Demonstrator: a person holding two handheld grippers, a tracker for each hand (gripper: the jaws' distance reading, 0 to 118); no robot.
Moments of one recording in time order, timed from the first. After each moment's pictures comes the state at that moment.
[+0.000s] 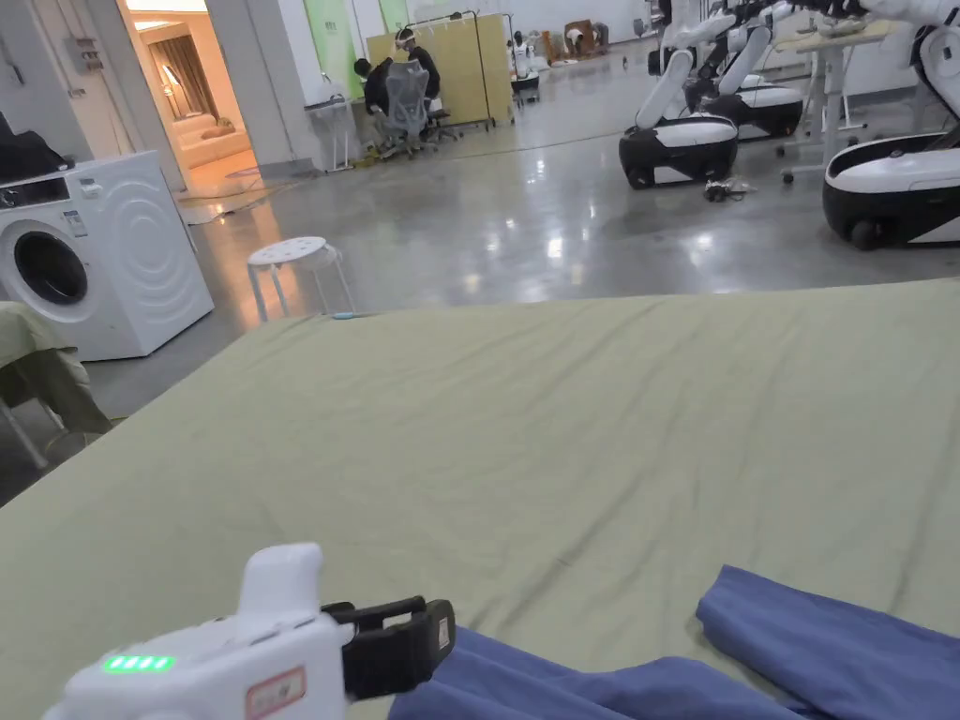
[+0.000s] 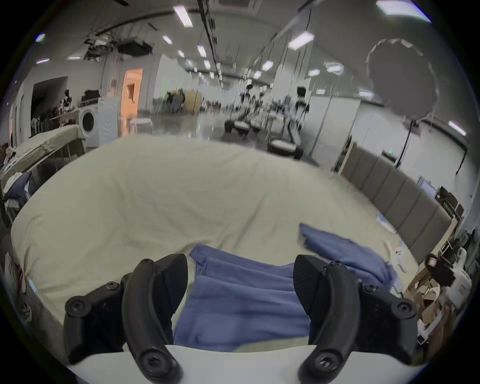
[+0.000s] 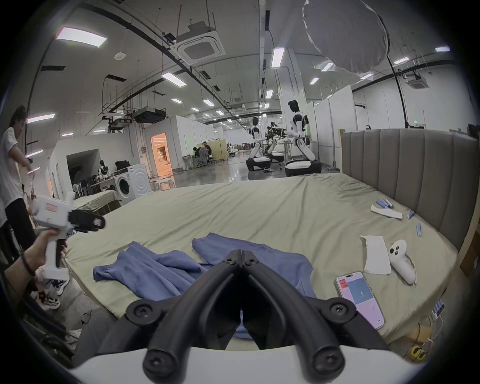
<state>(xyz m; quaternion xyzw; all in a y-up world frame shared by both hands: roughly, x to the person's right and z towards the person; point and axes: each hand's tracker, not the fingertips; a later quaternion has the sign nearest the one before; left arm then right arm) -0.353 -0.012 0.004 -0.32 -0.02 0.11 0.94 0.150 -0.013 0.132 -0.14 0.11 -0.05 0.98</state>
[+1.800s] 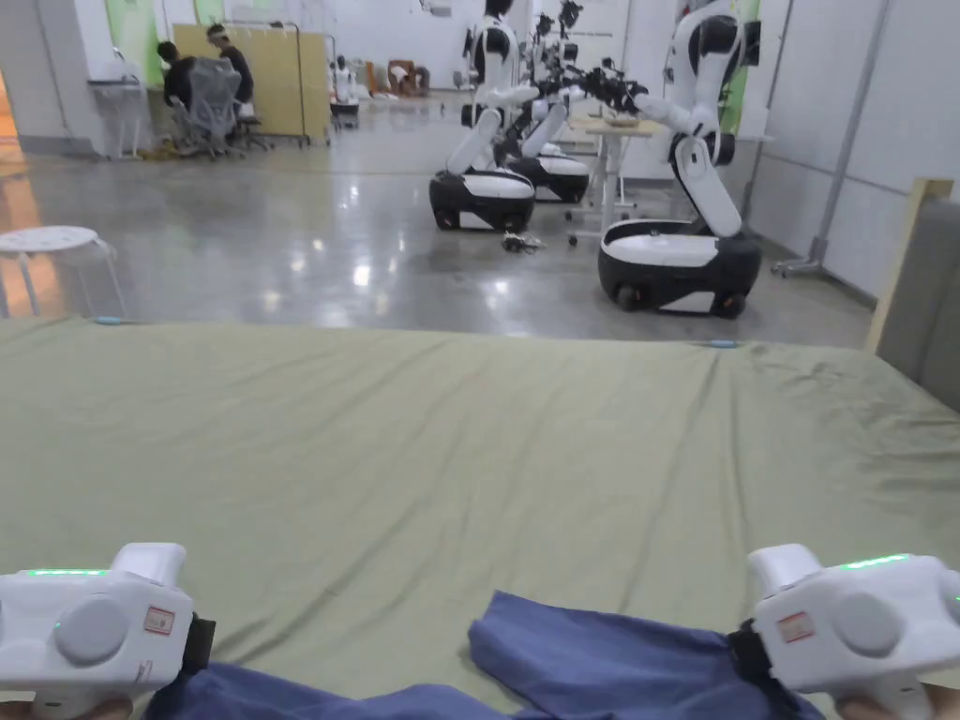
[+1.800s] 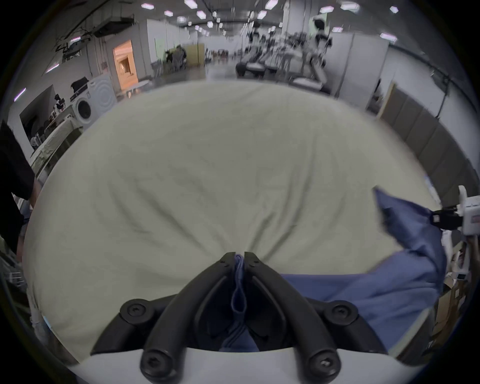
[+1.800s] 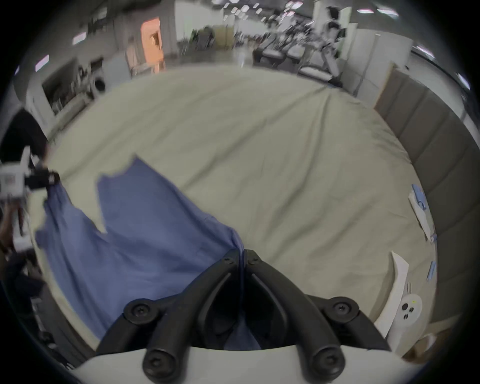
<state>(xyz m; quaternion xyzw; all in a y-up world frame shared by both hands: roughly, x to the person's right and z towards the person) -0.345 -0.059 -0.099 -0.42 0.00 0.05 0.91 0.186 -0.049 -0.128 -0.44 0.11 0.05 0.89</state>
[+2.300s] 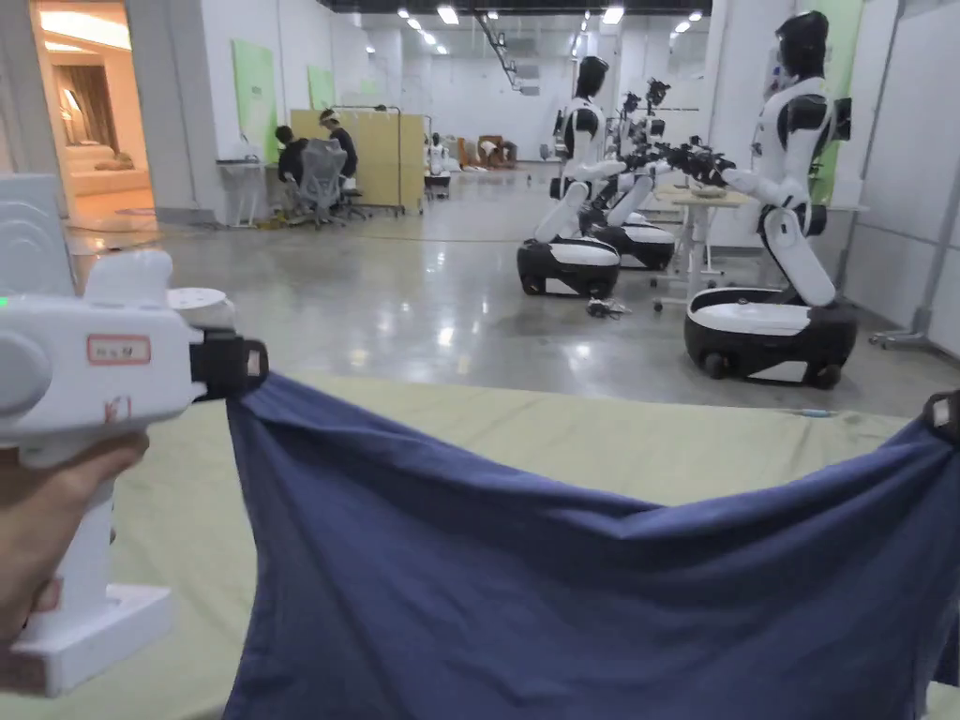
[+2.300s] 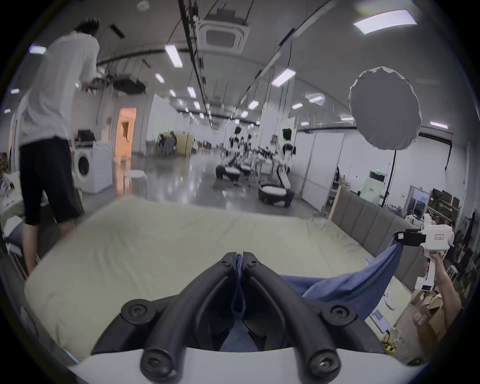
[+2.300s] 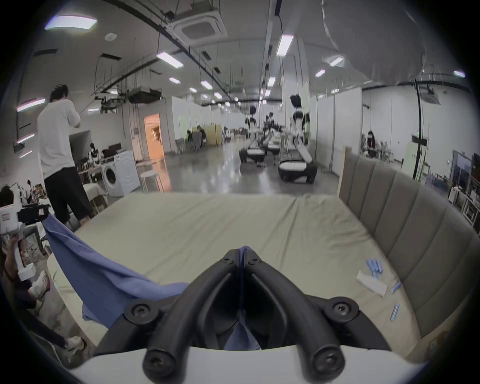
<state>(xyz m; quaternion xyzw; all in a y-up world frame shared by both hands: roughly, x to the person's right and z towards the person) -0.385 0.203 0.010 -0.12 -0.04 0.09 0.99 0.196 0.187 -0.063 -0.17 0.09 0.00 0.98</state>
